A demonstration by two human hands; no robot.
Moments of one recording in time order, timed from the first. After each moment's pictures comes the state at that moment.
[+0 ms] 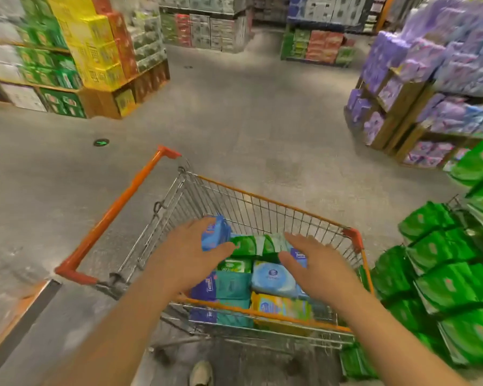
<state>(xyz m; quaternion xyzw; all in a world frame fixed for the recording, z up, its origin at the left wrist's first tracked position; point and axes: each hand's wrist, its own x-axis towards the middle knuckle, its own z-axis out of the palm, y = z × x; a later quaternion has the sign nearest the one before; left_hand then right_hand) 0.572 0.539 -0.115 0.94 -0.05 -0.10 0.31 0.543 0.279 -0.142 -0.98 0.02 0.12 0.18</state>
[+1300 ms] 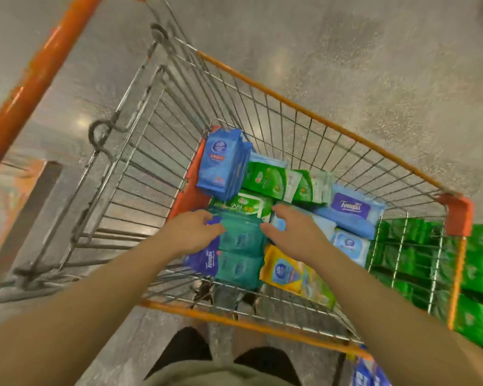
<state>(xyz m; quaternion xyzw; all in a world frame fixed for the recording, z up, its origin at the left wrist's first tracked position) 0.726 0.535 -0.387 0.86 0.12 -0.44 0.22 0.725 0.298 -0.393 -0.89 0.02 0.38 0.25</state>
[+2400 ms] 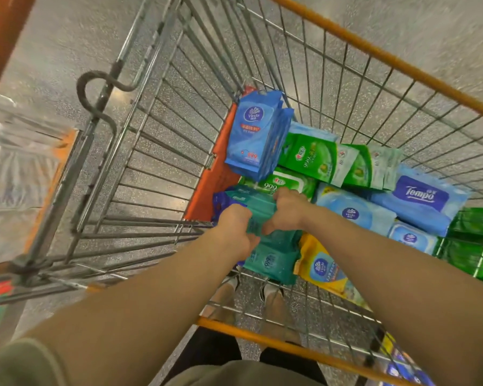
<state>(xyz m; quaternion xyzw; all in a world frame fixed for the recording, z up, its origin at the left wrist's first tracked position) 0.723 0.486 -0.443 0.40 0.64 -0.30 0.58 0.767 0.369 -0.509 -0.83 -0.03 0.55 0.11</state>
